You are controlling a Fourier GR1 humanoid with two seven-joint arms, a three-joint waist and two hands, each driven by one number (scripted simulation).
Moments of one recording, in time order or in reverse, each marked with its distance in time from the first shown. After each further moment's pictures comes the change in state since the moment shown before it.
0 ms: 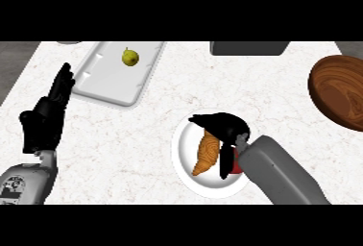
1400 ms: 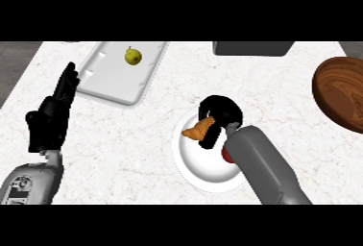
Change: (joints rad) left arm -0.008 -0.076 0.041 -0.013 -0.069 -0.051 0.004; right arm -0.076 0.184 -0.271 0.291 0.238 -0.348 0.044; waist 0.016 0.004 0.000
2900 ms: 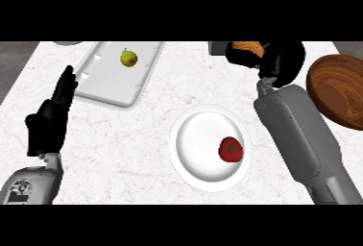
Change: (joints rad) left arm 0.023 -0.015 0.013 -0.016 -0.022 -0.002 0.008; right arm -0.180 -0.163 -0.145 -0.213 0.198 -0.726 0.631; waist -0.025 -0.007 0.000
